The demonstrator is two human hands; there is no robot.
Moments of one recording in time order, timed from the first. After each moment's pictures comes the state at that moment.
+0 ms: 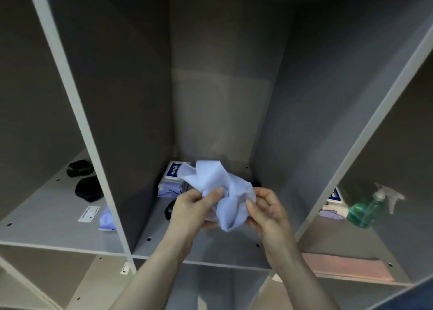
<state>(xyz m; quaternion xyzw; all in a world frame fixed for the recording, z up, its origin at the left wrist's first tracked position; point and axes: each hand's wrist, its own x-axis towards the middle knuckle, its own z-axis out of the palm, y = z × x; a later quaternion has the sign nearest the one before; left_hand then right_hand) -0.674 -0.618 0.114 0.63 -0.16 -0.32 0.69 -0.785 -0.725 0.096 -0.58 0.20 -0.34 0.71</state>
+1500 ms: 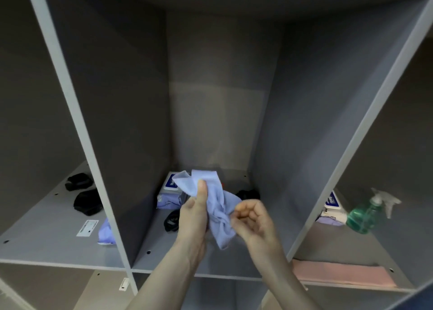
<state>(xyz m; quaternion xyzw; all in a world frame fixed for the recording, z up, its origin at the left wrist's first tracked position) -0.659 -0.651 0.095 0.57 -0.05 -0.35 0.74 -0.781 -0.706 0.098 -0.68 0.20 -0.35 0.62</state>
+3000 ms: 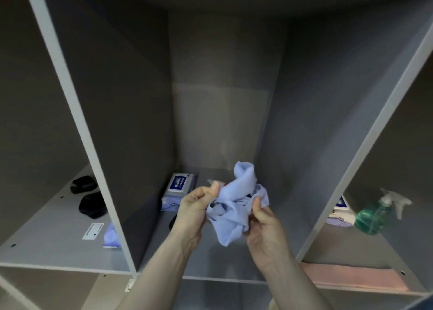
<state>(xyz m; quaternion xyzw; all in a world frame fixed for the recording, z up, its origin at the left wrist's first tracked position) -0.639 -0.642 0.106 0.52 -0.17 -0.36 0.76 -0.751 -0.720 0.102 -0.33 0.20 -0.31 0.87</state>
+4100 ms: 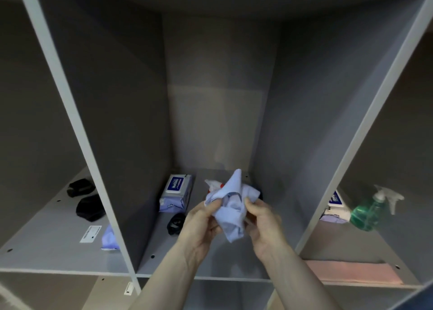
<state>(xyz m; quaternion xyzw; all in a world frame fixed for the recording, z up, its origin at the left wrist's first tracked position) -0.658 -0.646 0.092 0.49 -0.05 -0.42 0.76 -0.741 -0.735 0.097 -0.37 0.37 -0.33 0.78</state>
